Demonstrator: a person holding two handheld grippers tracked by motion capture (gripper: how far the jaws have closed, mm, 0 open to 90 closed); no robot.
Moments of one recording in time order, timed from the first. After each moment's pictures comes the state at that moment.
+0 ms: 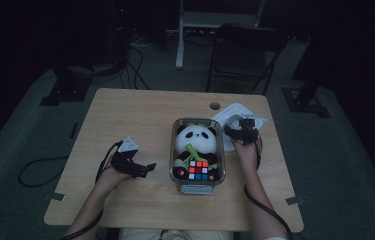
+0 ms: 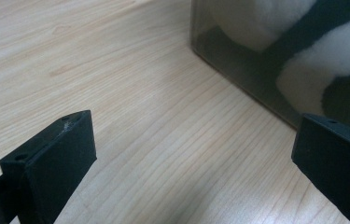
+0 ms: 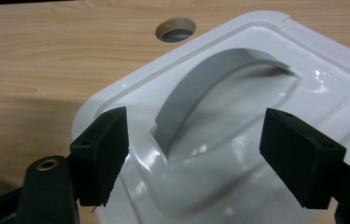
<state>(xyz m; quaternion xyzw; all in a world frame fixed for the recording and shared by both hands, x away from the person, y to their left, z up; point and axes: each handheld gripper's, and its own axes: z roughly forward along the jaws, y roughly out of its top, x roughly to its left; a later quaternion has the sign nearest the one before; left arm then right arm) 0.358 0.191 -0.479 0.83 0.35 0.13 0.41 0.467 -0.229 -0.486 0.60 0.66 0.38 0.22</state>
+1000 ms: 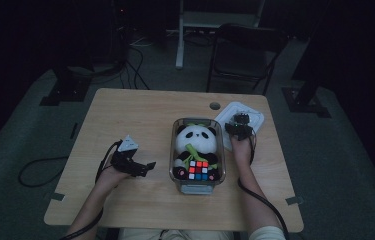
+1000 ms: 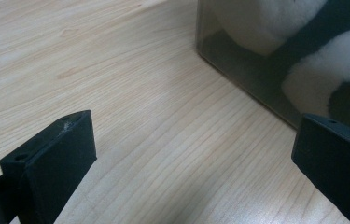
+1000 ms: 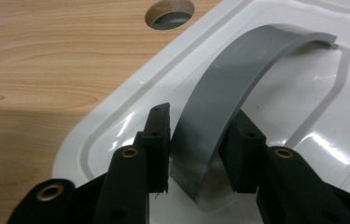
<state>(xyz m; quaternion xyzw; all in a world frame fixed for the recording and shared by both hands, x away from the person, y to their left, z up) 0.359 0.190 -0.479 0.83 0.36 0.14 0.41 0.498 -0.226 -0.503 0.63 0.66 0.37 0.19</state>
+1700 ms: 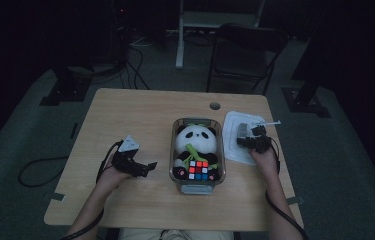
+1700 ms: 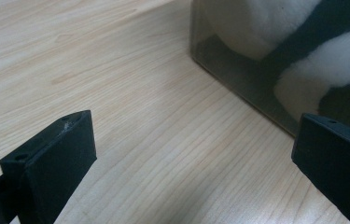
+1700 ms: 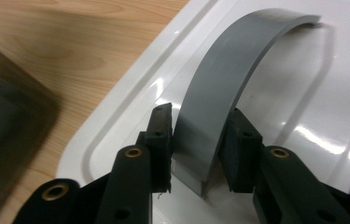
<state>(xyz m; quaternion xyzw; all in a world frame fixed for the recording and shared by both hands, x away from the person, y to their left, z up) 0.356 0.187 -0.477 0.82 0.35 0.14 0.42 0.451 -0.287 -0.501 0.55 0.75 0.36 0.11</state>
